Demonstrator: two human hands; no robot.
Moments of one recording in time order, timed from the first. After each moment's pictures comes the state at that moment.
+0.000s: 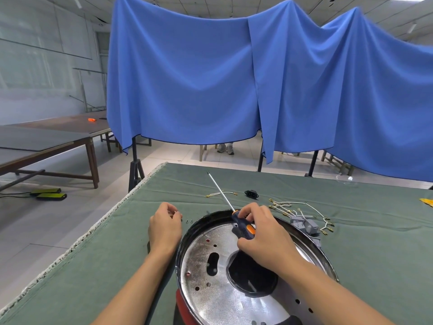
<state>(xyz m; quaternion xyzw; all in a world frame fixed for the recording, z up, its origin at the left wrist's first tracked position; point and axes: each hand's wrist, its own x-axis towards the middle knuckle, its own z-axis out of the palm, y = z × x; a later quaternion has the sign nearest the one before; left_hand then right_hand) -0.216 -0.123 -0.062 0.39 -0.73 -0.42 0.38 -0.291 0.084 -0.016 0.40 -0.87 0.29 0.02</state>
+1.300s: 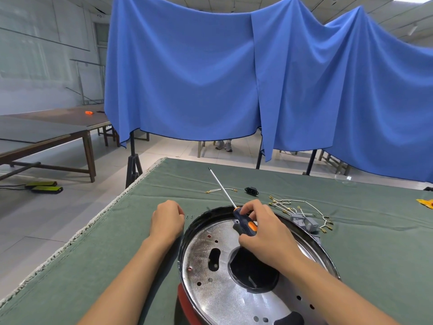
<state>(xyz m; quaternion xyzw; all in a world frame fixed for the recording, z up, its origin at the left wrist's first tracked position) -0.226 -0.141 -0.060 0.38 -0.85 -0.28 0.22 -0.286 0.086 -0.012 0.39 -0.87 0.30 0.01</state>
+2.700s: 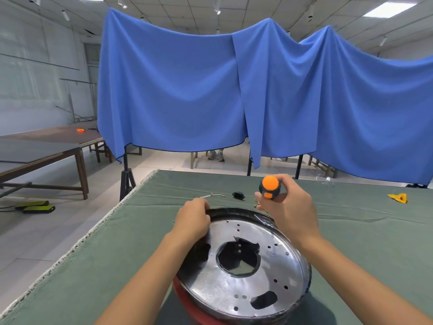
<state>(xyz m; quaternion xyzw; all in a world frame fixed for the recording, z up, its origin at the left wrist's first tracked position) -0.217 -0.049 0.003 0.26 -0.92 -0.23 0.17 -0.277 0.139 0.043 0.28 -0.81 0.50 0.16</state>
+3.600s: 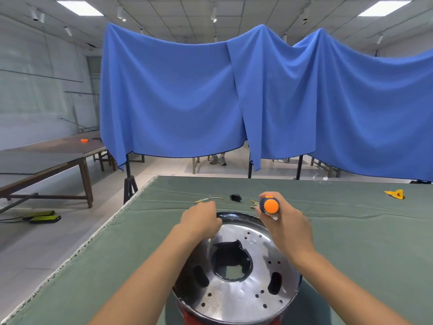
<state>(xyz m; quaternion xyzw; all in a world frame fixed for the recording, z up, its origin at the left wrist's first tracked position) -0.223 -0.025 0.020 0.22 -0.97 -0.11 0.08 -0.291 0.159 0.002 0.31 -0.84 0.41 0.20</state>
